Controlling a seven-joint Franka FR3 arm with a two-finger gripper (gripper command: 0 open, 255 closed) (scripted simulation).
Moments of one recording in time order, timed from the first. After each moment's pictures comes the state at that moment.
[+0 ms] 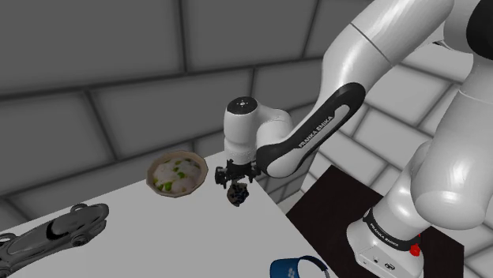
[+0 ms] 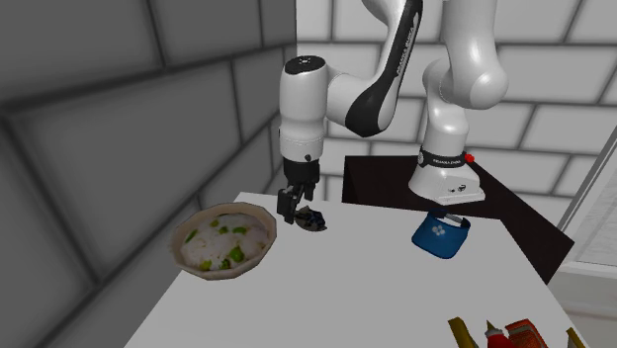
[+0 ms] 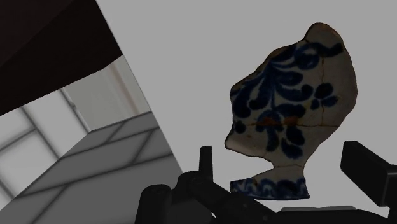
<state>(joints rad) 0.13 0.17 0.34 -2.47 -0.35 2.59 1.28</state>
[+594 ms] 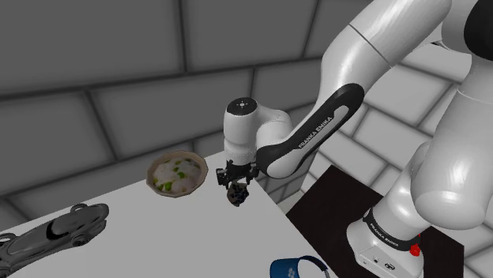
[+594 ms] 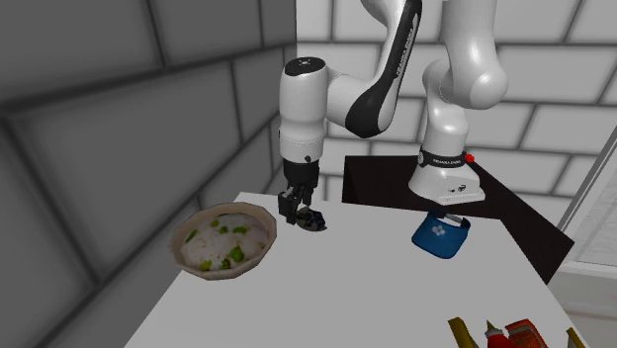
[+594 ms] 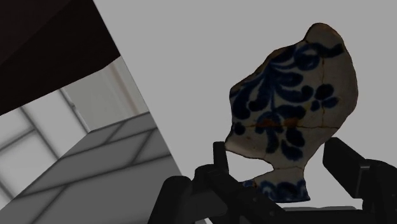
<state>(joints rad) 0.13 0.18 0.34 -2.47 -0.36 2.59 1.28</state>
